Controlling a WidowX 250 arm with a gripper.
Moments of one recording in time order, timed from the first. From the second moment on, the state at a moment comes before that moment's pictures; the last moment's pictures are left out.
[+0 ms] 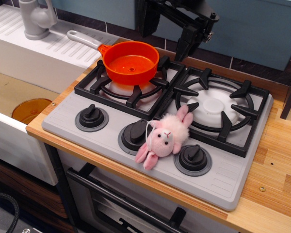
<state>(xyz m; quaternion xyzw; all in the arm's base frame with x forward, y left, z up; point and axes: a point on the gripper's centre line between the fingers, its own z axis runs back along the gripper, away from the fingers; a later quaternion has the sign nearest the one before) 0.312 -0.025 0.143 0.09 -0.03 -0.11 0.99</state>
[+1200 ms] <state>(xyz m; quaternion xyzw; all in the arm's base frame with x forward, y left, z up) 0.371 -0.009 0.094 0.07 -0.03 -0.12 0.99</state>
